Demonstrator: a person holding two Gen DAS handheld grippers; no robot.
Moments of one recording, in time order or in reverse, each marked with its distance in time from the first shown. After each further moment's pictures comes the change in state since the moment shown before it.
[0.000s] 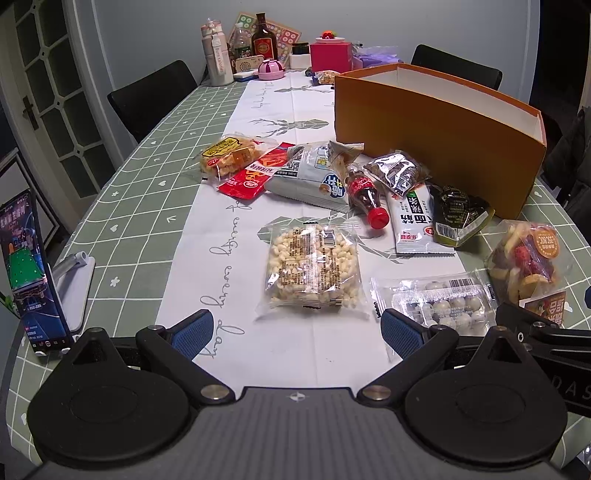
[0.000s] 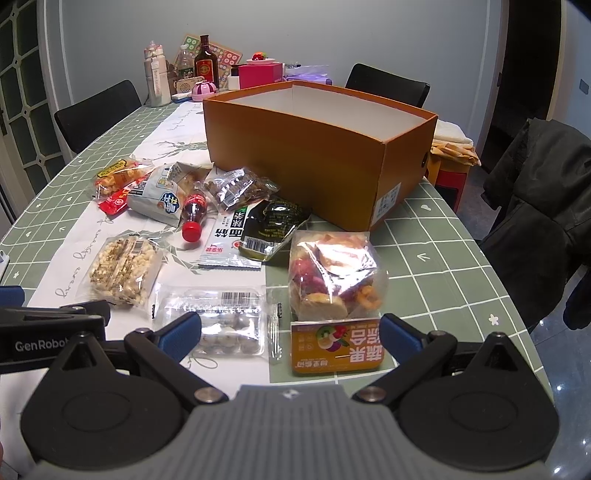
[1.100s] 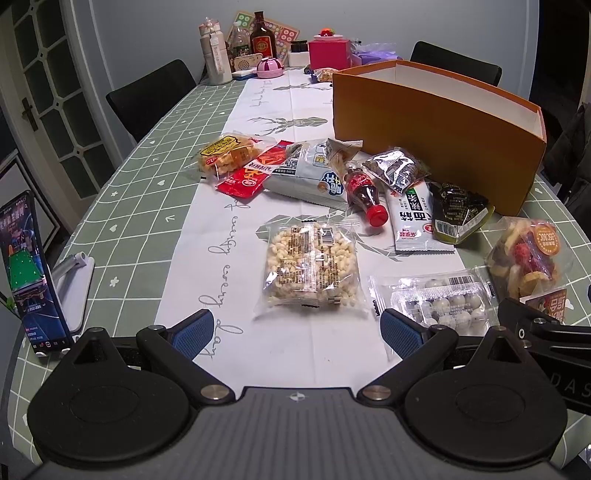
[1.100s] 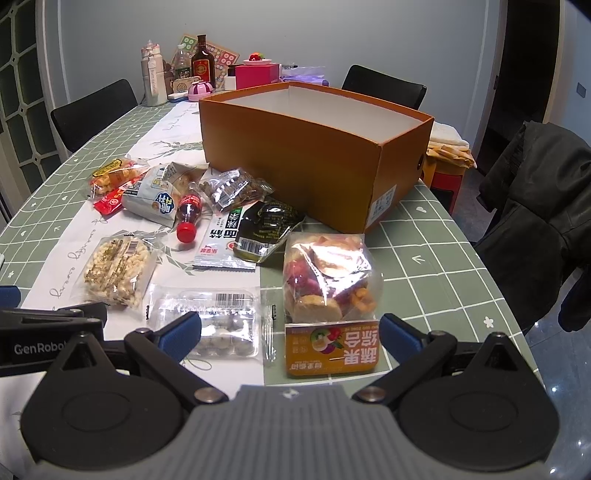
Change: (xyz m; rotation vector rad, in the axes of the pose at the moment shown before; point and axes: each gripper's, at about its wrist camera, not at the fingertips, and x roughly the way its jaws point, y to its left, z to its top) left arm -0.001 0.001 -0.002 0.012 0.008 0.005; right arm 0.000 0.001 0.001 -0.010 -0.004 -0.017
